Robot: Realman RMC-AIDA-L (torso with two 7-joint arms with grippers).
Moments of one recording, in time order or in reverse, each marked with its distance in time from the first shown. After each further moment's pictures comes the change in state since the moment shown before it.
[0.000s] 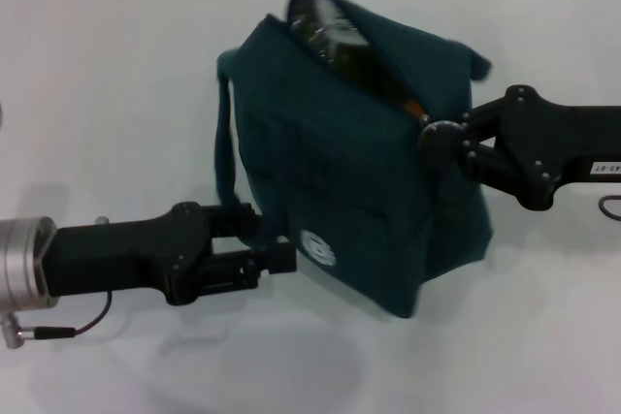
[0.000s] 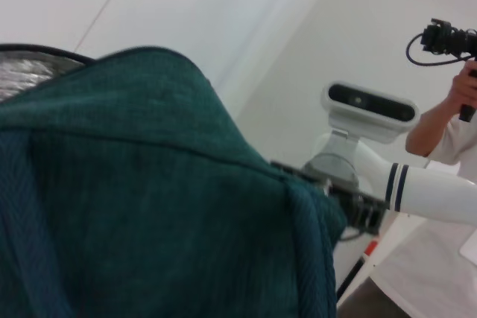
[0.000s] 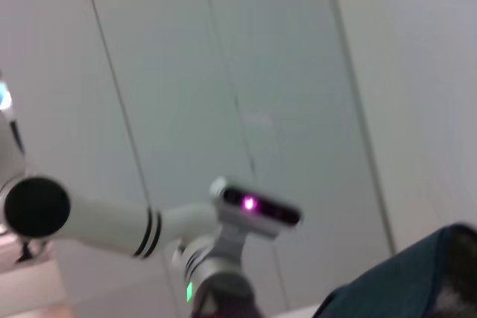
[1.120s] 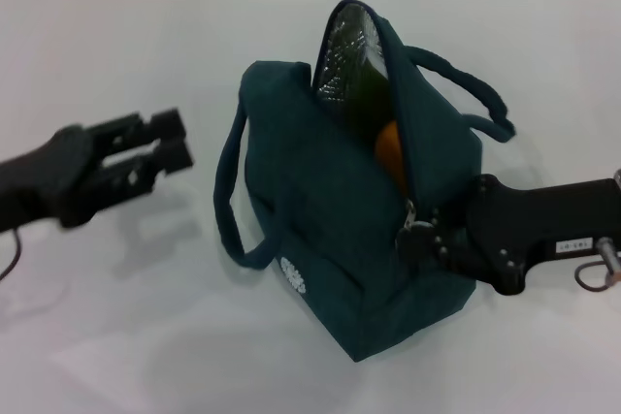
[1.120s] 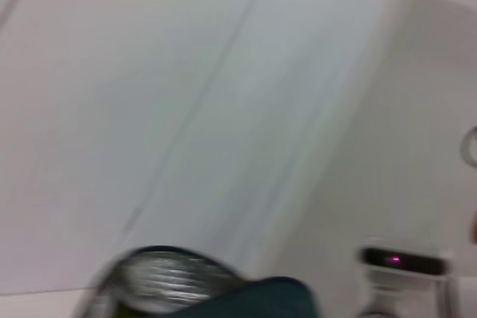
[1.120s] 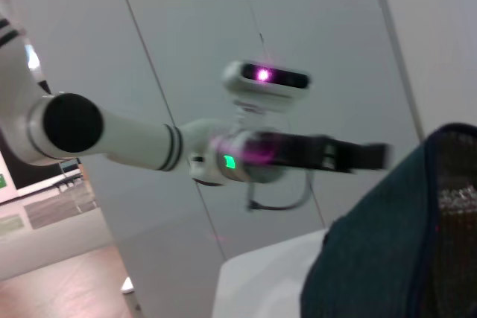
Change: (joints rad) left arm 0.046 0.024 -0.264 0.067 -0.048 0.095 0.000; right arm 0.038 0.005 -0.075 0.143 -0.117 0.028 -0.065
